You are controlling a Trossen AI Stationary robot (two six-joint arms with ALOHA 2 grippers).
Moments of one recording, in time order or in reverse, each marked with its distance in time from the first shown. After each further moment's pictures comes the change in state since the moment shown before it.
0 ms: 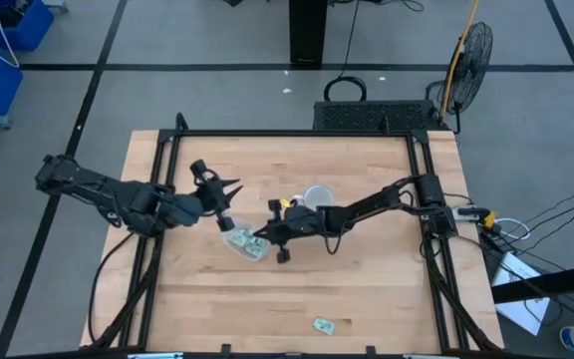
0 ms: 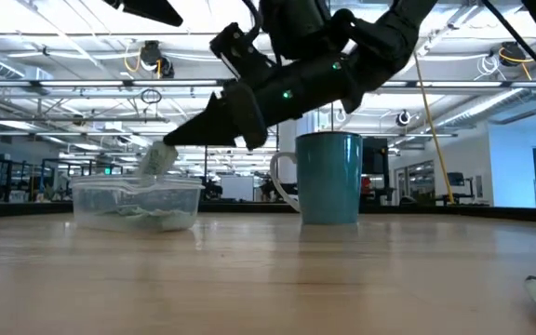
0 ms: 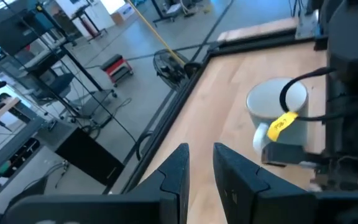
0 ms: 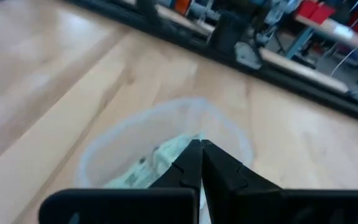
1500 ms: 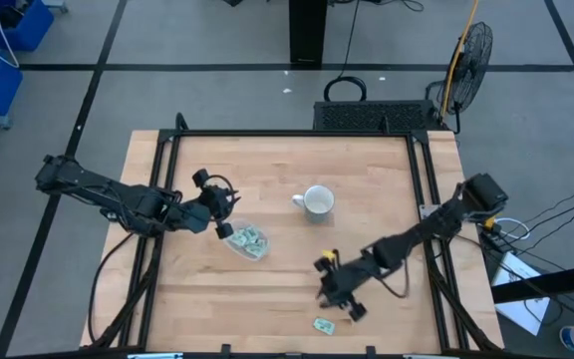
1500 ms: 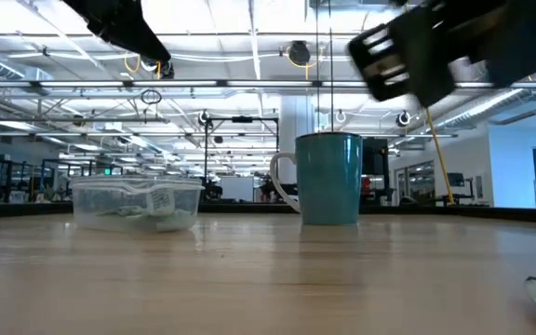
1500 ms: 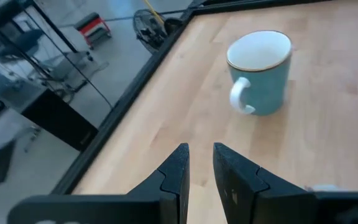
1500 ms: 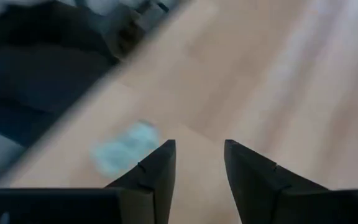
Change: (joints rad) left arm 0.000 0.010 -0.078 -0.112 0.093 -0.233; right arm 0.413 -0.402 -0.249 -0.543 -0.133 0.272
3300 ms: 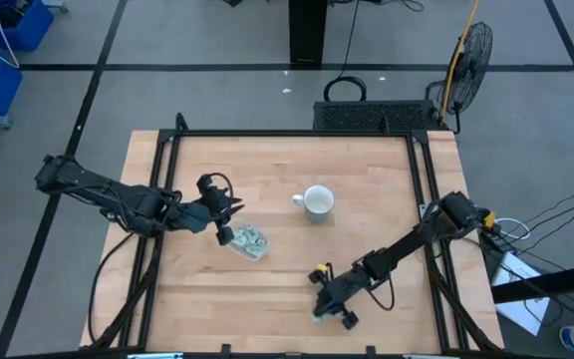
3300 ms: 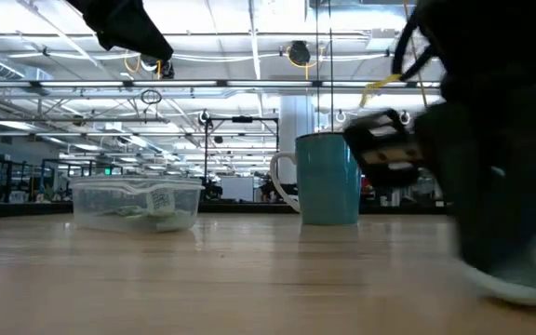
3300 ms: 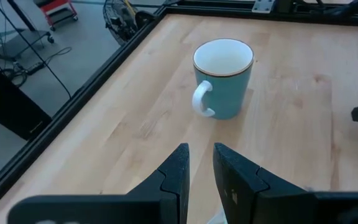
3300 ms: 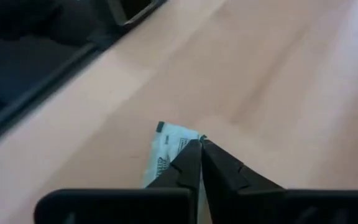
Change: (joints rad) left arm -0.001 0.000 -0.001 0.035 0.131 -0.127; right arm 0.048 0.264 -0.064 0.376 -0.002 0.037
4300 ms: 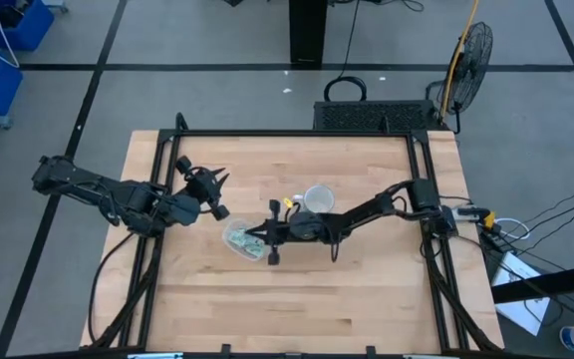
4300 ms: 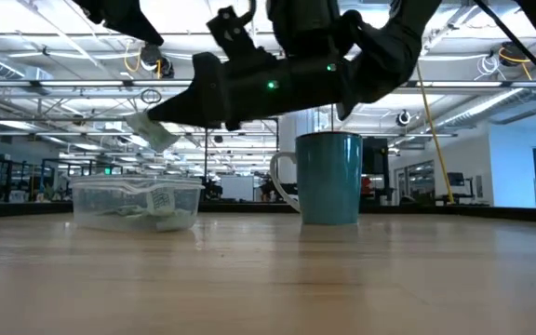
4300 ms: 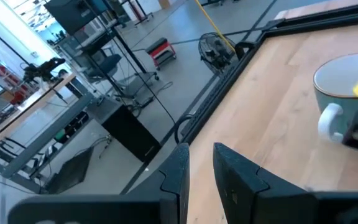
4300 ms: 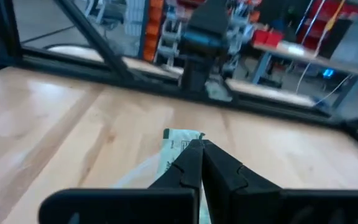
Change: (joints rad) left arm 0.017 -0.078 0.001 -0.017 -0.408 0.257; right arm -0.424 0.208 0.315 0.433 0.269 -0.165
